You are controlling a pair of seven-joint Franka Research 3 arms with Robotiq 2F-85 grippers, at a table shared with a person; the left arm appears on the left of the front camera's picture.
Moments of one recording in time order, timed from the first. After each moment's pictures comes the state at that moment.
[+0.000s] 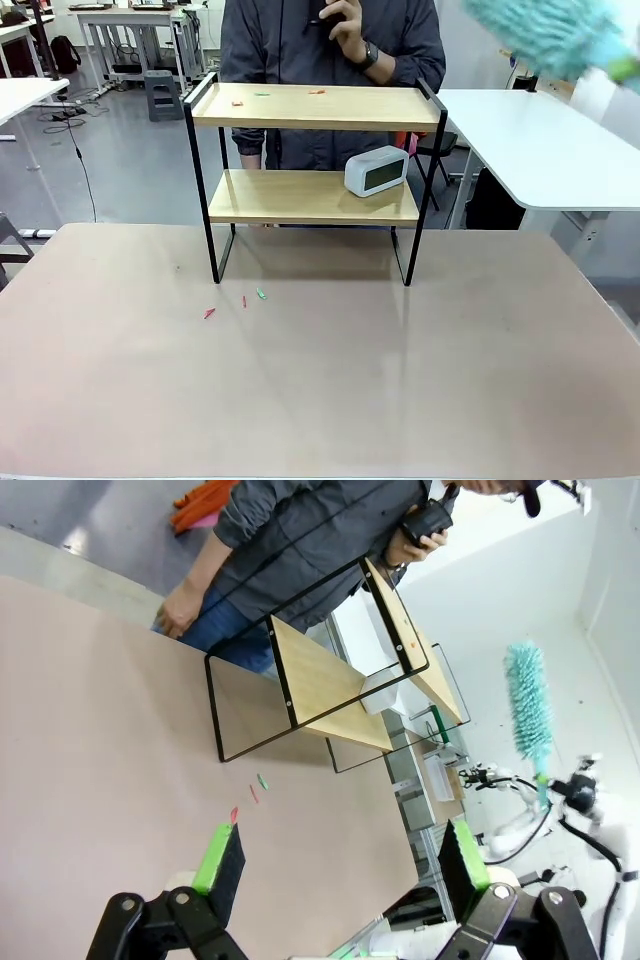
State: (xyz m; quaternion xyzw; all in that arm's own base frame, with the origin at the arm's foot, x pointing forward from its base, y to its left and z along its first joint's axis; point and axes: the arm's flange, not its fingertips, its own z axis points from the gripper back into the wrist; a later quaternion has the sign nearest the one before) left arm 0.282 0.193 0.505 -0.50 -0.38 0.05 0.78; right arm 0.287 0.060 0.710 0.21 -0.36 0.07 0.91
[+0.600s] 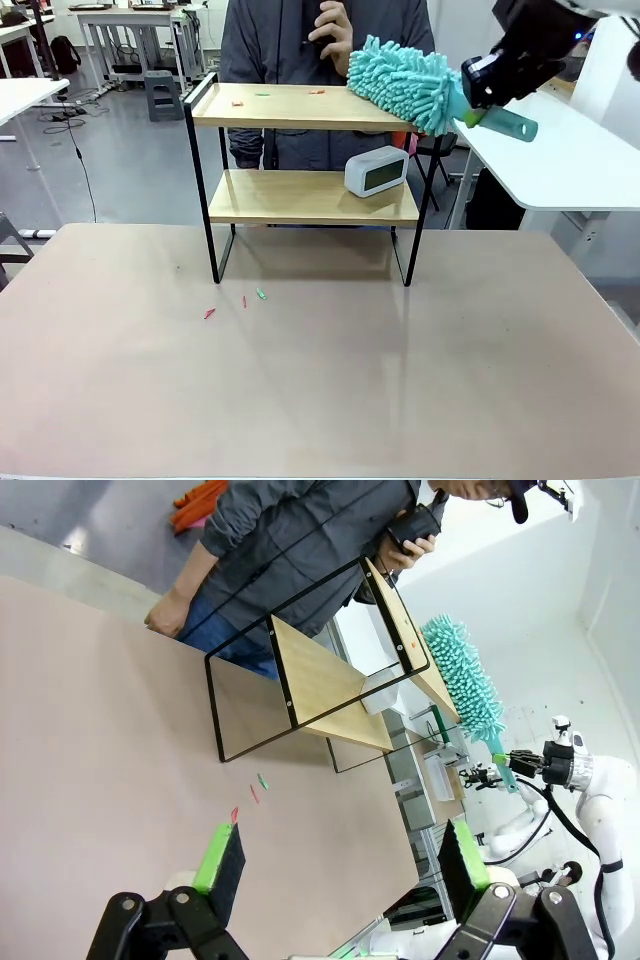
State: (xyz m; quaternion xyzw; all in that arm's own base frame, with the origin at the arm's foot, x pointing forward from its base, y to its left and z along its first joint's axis) left arm 0.282 0.193 0.505 -0.50 -0.38 0.05 0.78; right arm 0.375 0.170 0.654 0.03 -0.27 0.16 0.95
